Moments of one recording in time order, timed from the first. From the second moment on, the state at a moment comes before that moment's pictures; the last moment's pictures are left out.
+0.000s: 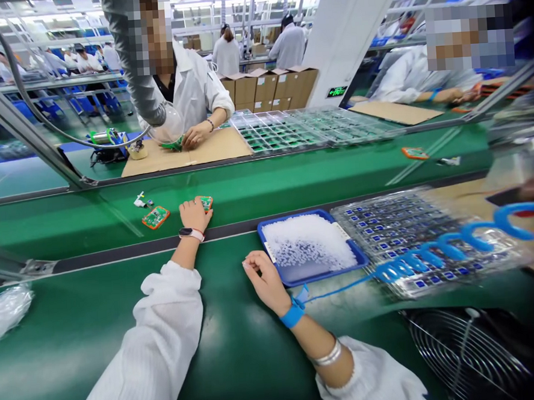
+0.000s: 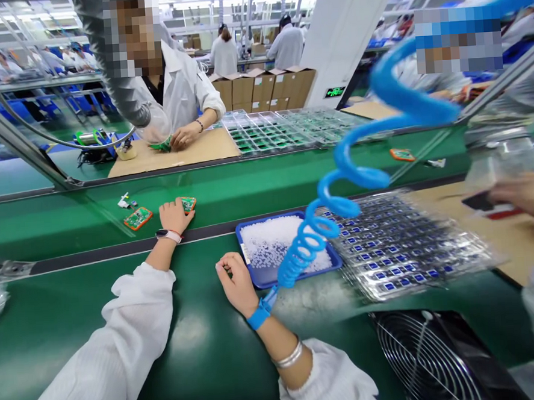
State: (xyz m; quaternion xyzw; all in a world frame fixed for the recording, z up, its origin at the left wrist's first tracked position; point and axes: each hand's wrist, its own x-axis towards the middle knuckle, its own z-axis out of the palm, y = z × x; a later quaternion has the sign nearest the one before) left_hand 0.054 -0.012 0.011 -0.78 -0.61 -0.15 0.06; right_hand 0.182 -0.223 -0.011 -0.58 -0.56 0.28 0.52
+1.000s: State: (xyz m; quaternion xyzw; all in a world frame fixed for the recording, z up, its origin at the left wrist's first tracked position) left_hand -0.010 -0.164 0.004 -0.93 -0.22 -0.15 -0.26; right_hand 0.328 -0.251 -0.015 -0.76 -0.58 0.08 0.28
